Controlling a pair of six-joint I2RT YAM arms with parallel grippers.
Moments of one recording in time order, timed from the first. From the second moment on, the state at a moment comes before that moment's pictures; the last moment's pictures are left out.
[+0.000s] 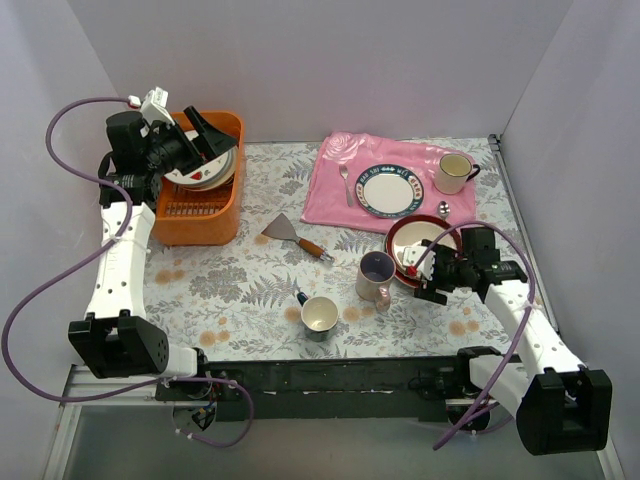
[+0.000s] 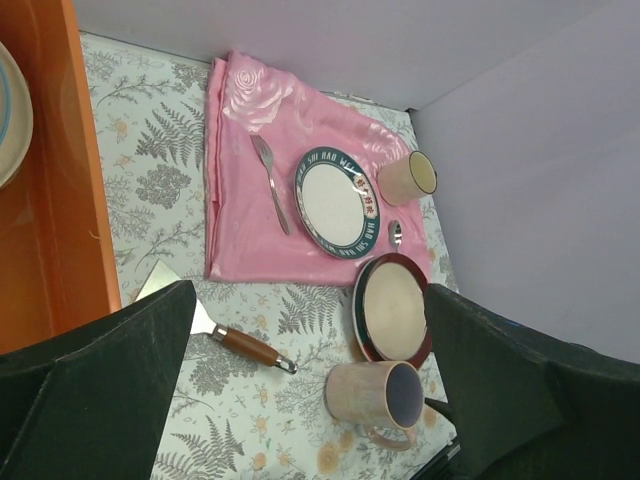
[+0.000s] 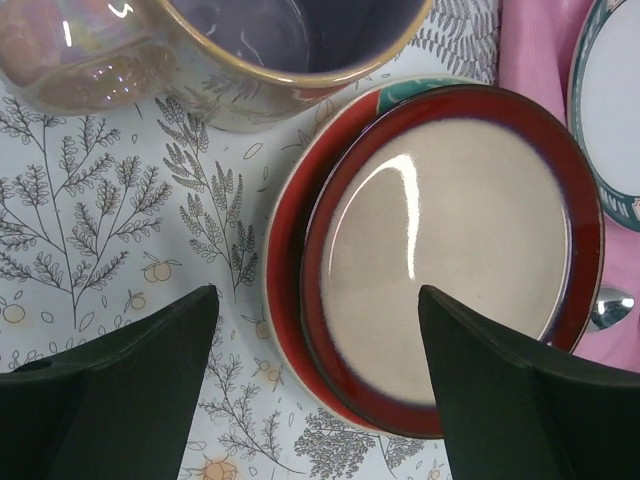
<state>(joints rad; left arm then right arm) 0.08 1.39 1.53 -0.43 0.61 -0.56 0.09 0.99 0.67 -0.70 -0.63 -1.25</state>
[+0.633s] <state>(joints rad) 0.08 1.33 1.40 -0.33 0.59 -0.56 0.18 0.95 0.48 -0.40 -0.45 -1.12</state>
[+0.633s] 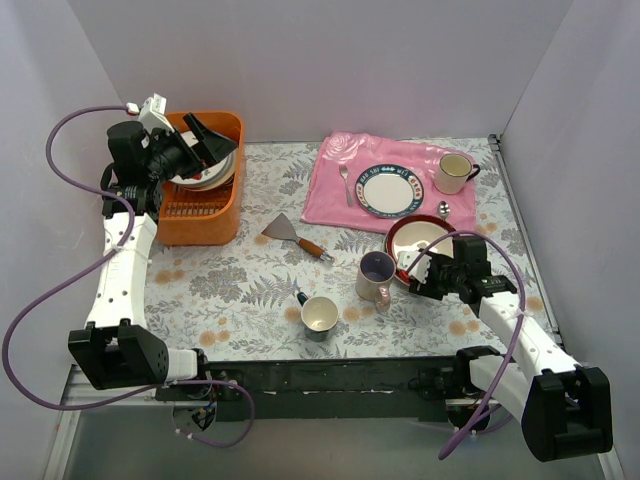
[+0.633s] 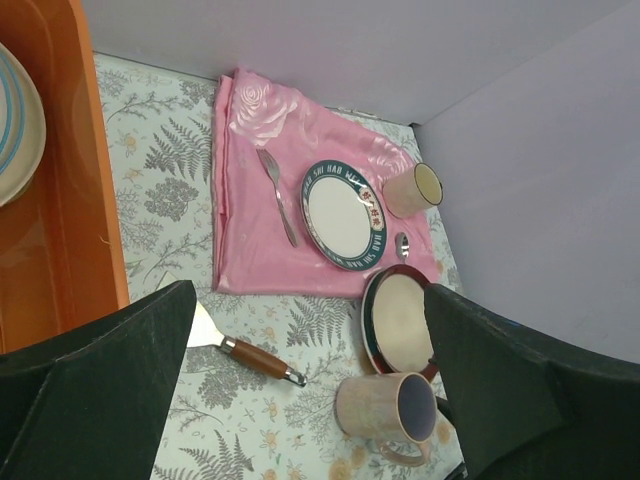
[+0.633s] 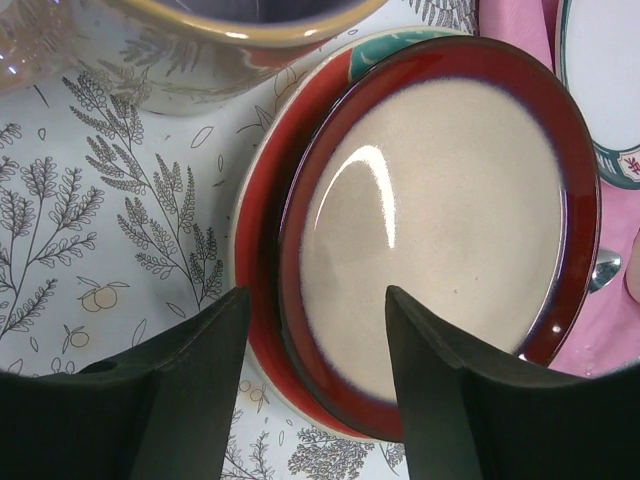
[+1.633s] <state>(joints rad) 0.09 1.14 1.20 -0.05 0.48 -0.66 0.21 0.99 0.34 -0.16 -0.38 -1.19</state>
